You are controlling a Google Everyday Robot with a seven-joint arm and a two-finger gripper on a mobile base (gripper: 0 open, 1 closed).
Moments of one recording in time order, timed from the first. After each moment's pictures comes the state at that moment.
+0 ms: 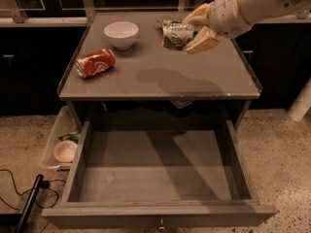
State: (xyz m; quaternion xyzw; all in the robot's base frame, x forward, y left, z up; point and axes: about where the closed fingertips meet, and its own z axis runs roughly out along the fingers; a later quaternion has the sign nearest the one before) arm 0.640 -0.122 0.976 -0.69 0.58 0.03 0.43
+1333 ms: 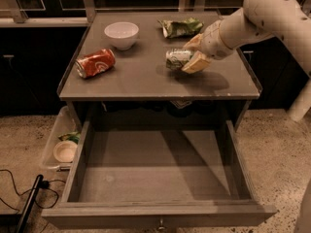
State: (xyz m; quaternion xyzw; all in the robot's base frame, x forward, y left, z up) arm 0.700 -0.135 0.874 -0.66 0.64 0.04 0.38
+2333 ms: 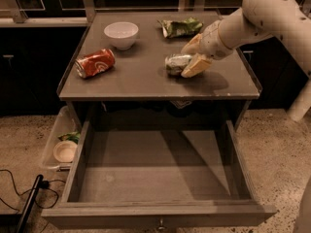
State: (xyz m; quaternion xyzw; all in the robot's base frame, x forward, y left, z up) arm 0.700 -0.135 0.873 -0.66 0.64 0.04 0.38
